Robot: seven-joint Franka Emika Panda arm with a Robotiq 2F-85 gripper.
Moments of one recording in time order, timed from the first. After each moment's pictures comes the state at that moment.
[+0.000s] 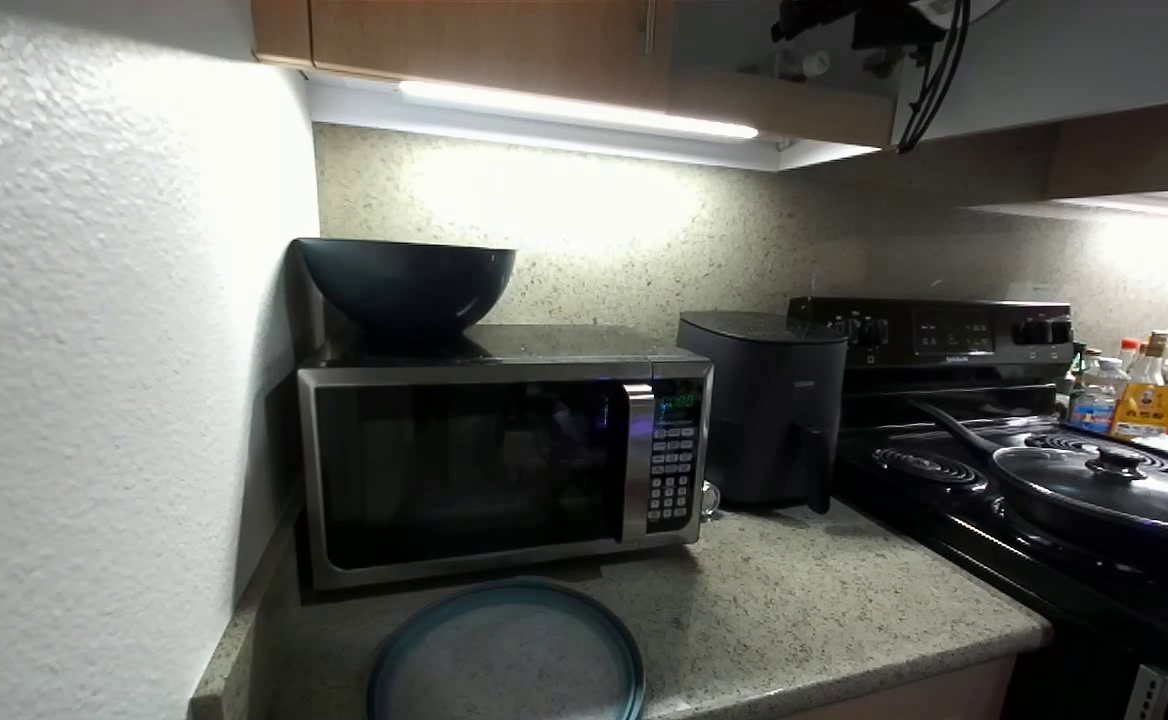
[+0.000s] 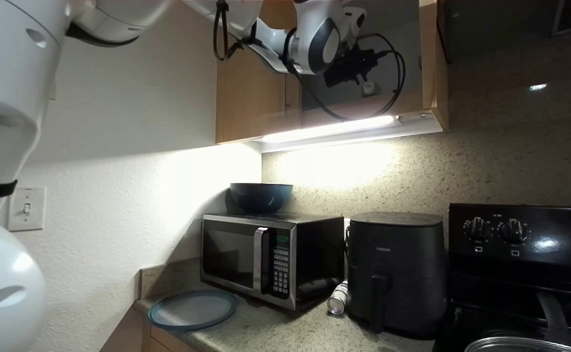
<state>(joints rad) -0.04 0.12 -0.16 -1.43 0.34 2.96 -0.55</state>
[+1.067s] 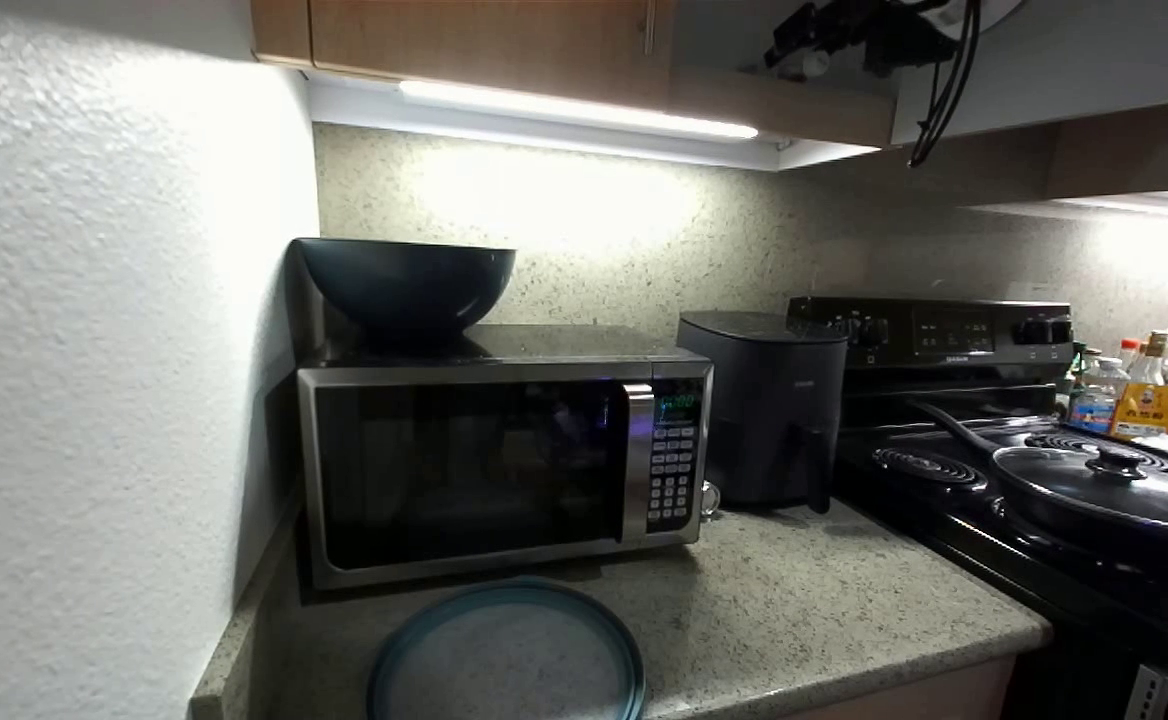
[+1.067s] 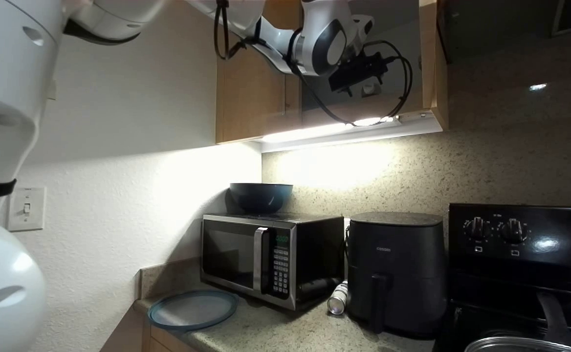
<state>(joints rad) -0.04 0.12 -0.19 -1.46 0.37 2.87 -0.59</state>
